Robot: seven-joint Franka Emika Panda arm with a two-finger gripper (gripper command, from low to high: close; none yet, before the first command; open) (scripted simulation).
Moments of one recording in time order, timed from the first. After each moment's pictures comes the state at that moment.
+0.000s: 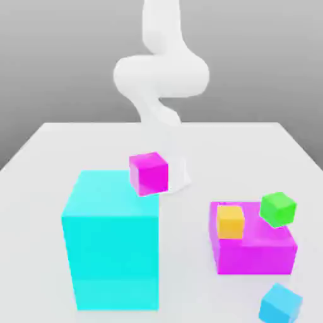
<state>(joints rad) 0.02 -0.71 0.01 -2.30 0.00 2.33 0.77</state>
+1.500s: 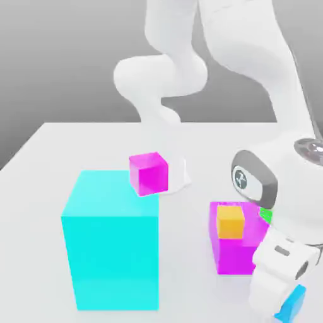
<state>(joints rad) 0.25 0.34 0.15 -2.30 -0.12 2.64 0.51</state>
